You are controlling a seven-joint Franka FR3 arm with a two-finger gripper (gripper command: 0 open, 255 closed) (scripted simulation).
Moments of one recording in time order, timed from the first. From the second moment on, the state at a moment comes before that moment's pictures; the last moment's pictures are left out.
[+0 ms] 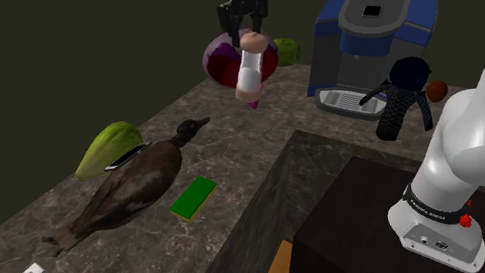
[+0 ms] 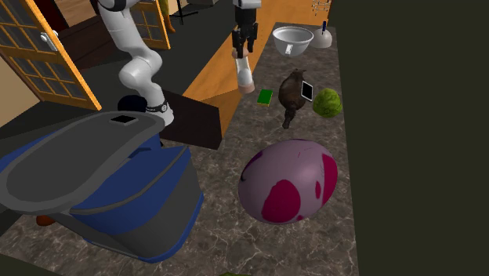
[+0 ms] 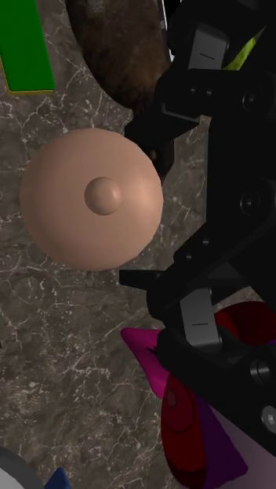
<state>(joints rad) 0.21 -0.11 0.05 -1.69 -0.08 1.59 0.36</state>
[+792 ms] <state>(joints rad) 0.33 -0.10 0.22 -1.60 -0.07 1.49 0.65</state>
